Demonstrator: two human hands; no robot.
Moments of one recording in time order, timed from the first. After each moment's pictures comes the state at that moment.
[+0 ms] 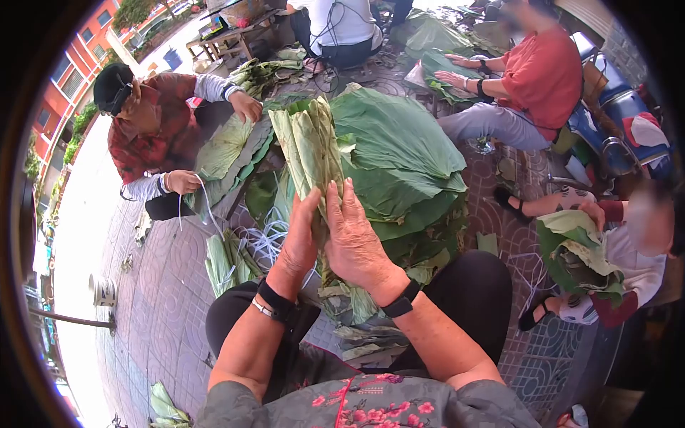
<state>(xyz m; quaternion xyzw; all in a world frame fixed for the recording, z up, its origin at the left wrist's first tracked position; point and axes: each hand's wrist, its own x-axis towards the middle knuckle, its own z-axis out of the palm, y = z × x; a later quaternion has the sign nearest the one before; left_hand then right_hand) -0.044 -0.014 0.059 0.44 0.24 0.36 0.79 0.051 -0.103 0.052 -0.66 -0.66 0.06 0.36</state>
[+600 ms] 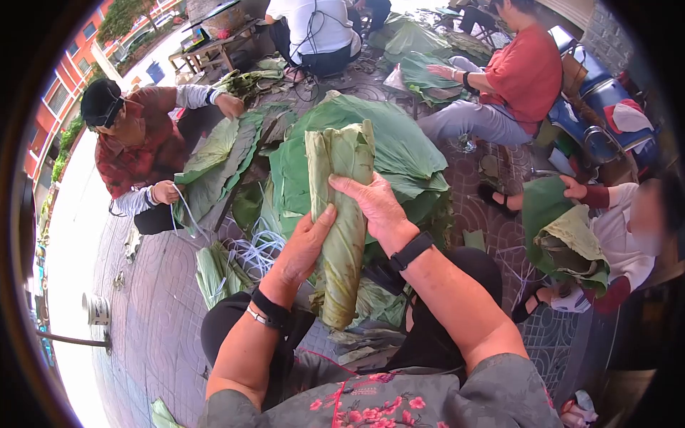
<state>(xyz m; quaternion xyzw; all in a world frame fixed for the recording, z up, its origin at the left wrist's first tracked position) -0.039 -0.029 0.062 0.49 0.23 0.19 0.82 0.120 -0.075 0.071 -0.40 -0.21 0.53 0.72</state>
